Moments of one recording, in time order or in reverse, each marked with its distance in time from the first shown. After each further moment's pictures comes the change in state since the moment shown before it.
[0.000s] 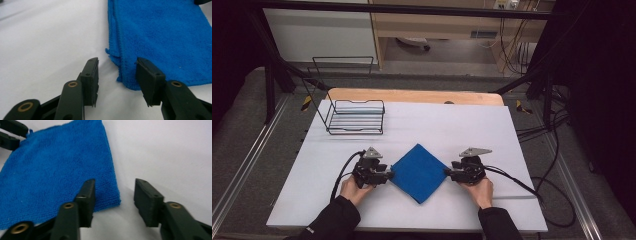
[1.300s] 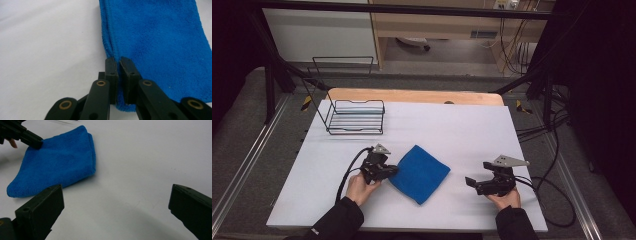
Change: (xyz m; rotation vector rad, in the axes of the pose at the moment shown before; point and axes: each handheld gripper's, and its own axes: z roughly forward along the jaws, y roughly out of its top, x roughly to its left) left arm -0.010 0.020 0.004 0.046 -0.010 -0.019; right arm -0.032 -0.036 -0.071 -0.154 0.019 -0.013
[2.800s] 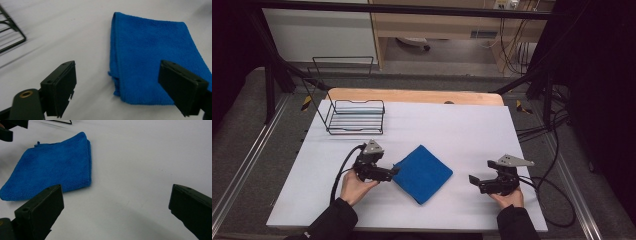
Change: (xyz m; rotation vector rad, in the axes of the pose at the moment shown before) left arm -0.003 0.004 -0.022 -0.146 0.056 0.070; right arm -0.006 0.000 -0.007 -0.025 -0.034 0.005
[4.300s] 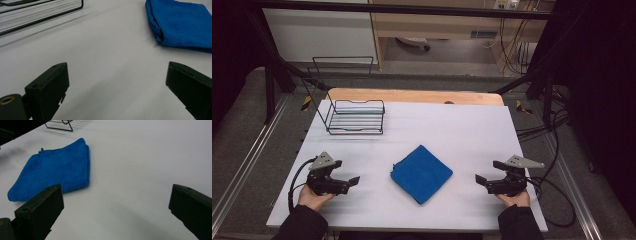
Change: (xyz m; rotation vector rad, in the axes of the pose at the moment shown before) left arm 0.066 -0.083 -0.072 -0.083 0.040 -0.038; right arm -0.012 -0.004 -0.016 -0.045 0.019 0.033
